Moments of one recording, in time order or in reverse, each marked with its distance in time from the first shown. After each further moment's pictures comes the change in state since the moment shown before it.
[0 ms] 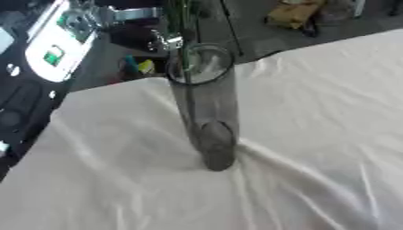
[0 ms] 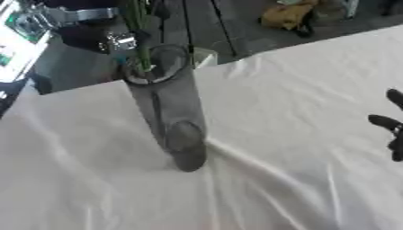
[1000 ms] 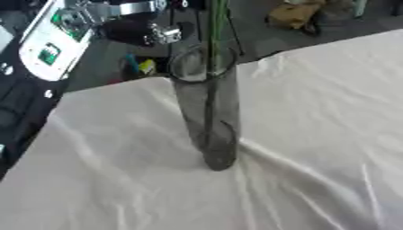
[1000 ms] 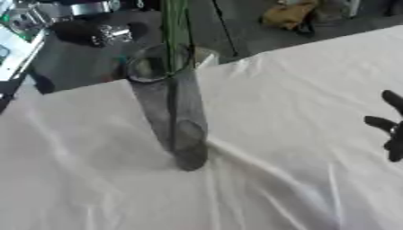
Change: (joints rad) left arm 0.010 0.001 0.018 -0.047 0.203 0.048 -0.048; right arm 0.000 0.001 0.005 0.000 0.001 0.012 0.003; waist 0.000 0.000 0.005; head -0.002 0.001
